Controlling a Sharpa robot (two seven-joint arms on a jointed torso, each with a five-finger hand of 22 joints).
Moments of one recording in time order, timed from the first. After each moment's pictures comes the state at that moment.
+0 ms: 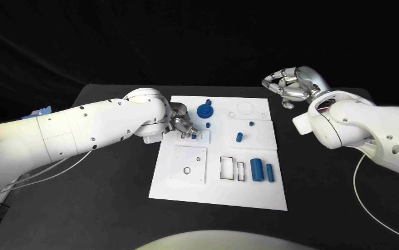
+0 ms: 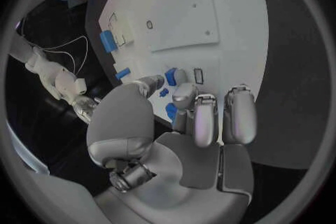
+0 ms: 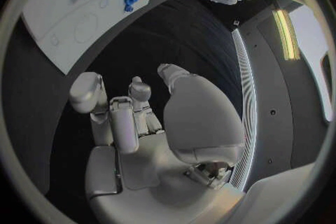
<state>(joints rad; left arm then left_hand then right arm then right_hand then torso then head) 1.21 -0.73 -0.01 1.45 -1.10 0.16 -0.57 0.98 -0.22 0.47 0.29 0.35 0.94 0.02 0.75 0.79 1.33 -0.05 1.19 0.99 1.47 -0.09 1.52 1.31 0.07 1.38 0.02 1.48 1.29 1.32 -0.86 -0.13 1.54 -0.64 -0.59 0.02 1.24 -0.14 0.29 0.29 0.42 0.74 0.18 0.38 0.35 1.08 0.10 1.22 0.97 1.47 0.03 1.49 1.31 0.11 1.30 0.13 1.07 1.22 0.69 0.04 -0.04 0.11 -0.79</state>
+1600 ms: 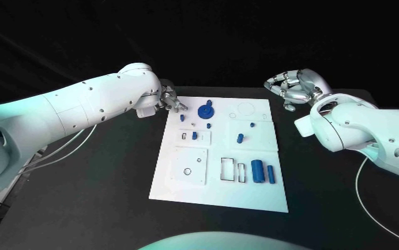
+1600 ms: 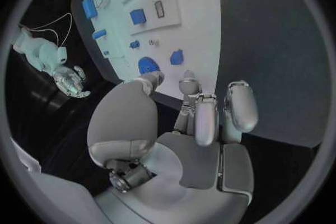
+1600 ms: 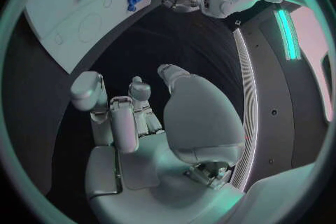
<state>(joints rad) 1.29 -0.63 0.01 1.14 -1.10 0.22 -0.54 1.06 -0.22 0.38 0.29 0.35 0.81 0.10 0.60 0.68 1.22 0.02 1.09 0.84 1.47 -0.05 1.49 1.31 0.07 1.31 0.06 1.43 1.17 1.31 -0.87 -0.13 1.54 -0.64 -0.60 0.02 1.23 -0.14 0.28 0.29 0.43 0.74 0.18 0.39 0.35 1.08 0.10 1.22 0.96 1.46 0.03 1.49 1.31 0.11 1.29 0.13 1.06 1.21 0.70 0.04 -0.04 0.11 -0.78</state>
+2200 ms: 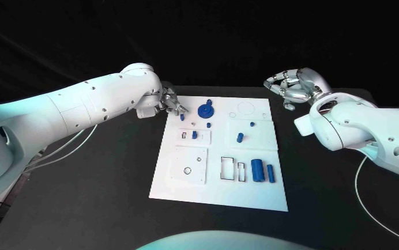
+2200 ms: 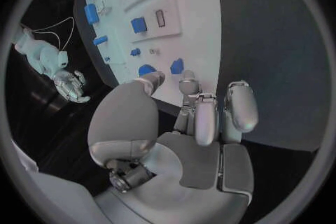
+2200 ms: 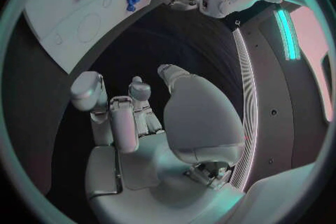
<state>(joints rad) 1.29 -0.62 0.00 1.12 -1.09 0.28 -0.54 1.07 -0.20 0.37 0.29 0.34 0.83 0.09 0.60 0.67 1.22 0.02 1.09 0.84 1.47 -0.05 1.49 1.31 0.07 1.31 0.06 1.43 1.17 1.31 -0.87 -0.13 1.54 -0.64 -0.60 0.02 1.23 -0.14 0.28 0.29 0.43 0.74 0.18 0.39 0.35 1.08 0.10 1.22 0.96 1.46 0.03 1.49 1.31 0.11 1.29 0.13 1.06 1.21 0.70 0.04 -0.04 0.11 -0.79</state>
